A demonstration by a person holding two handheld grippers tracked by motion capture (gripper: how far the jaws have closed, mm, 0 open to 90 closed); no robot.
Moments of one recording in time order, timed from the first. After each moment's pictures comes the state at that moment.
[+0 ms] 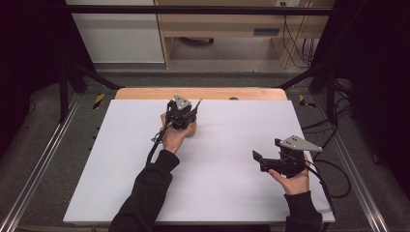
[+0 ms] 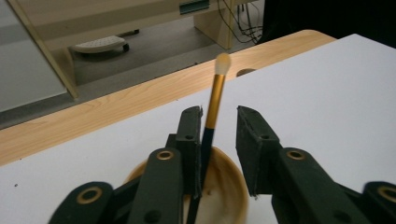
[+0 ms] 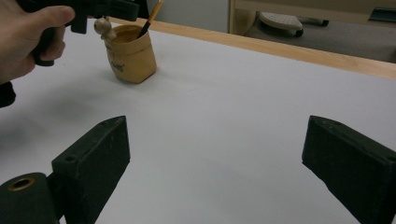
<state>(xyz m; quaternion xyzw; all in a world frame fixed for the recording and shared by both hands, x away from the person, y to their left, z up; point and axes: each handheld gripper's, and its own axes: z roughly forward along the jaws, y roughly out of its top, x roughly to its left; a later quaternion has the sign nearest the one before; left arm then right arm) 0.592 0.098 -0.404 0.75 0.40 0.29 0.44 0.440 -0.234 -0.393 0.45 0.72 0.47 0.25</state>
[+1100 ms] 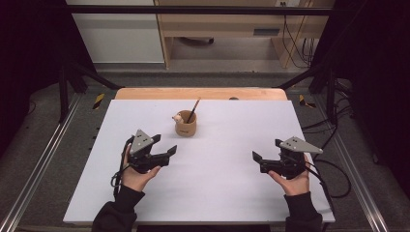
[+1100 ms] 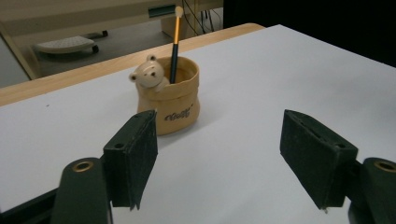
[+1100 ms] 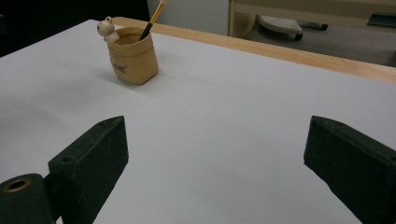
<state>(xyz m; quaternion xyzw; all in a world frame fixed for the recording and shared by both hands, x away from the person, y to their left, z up) 0.457 0.196 -0.400 0.75 0.37 0.24 0.49 0.436 -0.232 -0.393 0.44 0.72 0.47 0.25</state>
